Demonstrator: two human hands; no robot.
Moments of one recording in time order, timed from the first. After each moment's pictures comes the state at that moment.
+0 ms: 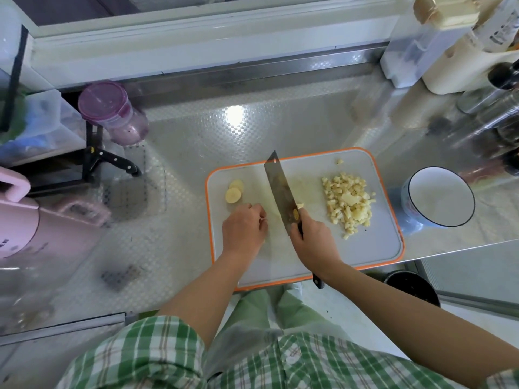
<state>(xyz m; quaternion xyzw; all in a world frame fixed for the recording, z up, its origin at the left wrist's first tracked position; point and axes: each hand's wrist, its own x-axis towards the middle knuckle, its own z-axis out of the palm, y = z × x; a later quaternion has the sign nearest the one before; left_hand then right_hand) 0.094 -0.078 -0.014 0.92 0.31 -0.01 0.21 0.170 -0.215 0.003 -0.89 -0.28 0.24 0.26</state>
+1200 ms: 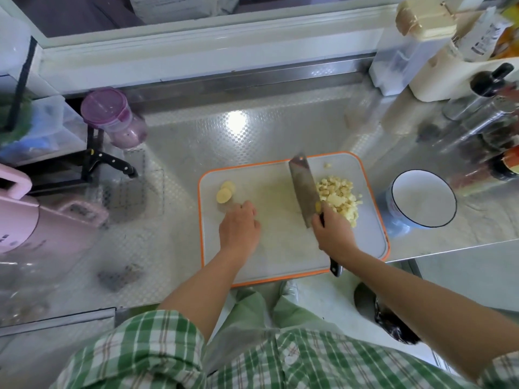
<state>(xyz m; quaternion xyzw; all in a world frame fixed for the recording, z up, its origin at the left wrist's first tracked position) 0.107 -0.096 -0.005 0.90 0.37 -0.05 0.23 0.220 -0.257 0.006 -0.91 -0.18 0.27 0.25</state>
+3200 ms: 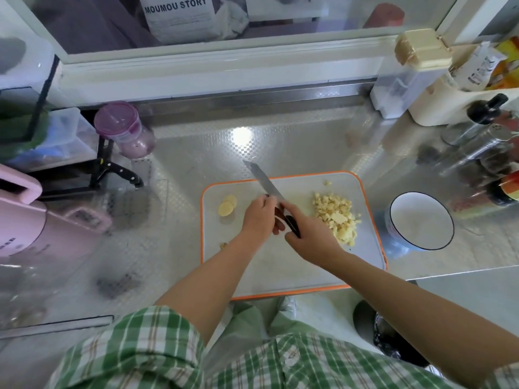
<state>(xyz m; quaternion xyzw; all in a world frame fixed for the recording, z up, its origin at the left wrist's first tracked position) 0.162 -0.100 0.028 0.64 0.43 0.04 0.64 0.221 -0.222 0.037 -0.86 -0.38 0.29 0.21</state>
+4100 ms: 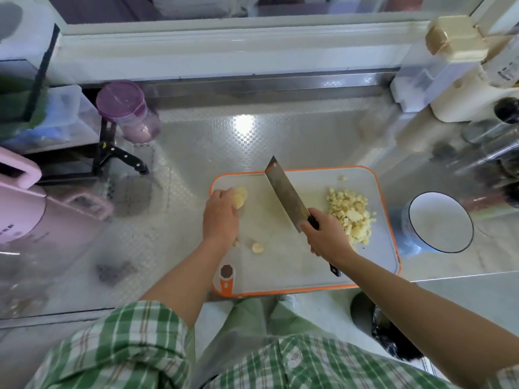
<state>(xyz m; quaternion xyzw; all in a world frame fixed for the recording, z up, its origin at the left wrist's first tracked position) 0.096 -0.028 -0.017 0.86 0.43 0.03 0.27 0.218 -0.216 0.014 -0.87 -0.22 0.33 0.30</state>
